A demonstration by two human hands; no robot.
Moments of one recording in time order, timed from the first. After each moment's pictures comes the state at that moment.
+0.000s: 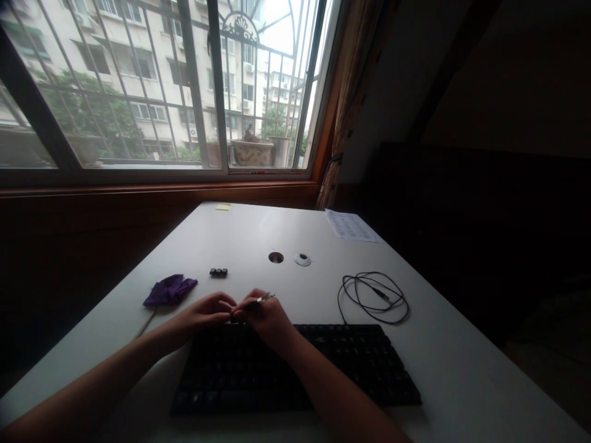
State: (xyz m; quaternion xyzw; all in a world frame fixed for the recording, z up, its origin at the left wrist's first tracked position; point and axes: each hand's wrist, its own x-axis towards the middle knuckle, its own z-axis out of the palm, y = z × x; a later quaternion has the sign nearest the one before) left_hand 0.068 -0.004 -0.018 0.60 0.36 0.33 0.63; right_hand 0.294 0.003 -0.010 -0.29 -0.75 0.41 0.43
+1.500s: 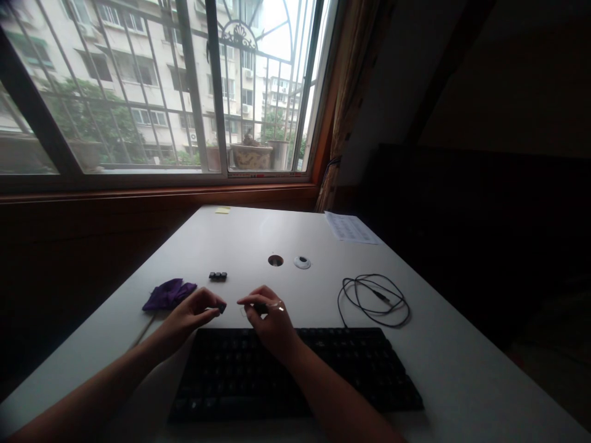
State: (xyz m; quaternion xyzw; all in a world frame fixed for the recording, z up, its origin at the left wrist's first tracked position) left_hand 0.062 -0.013 -0.008 0.60 0.42 0.47 0.50; right_hand 0.292 -0.005 0.003 -0.34 -0.75 0.31 0.48
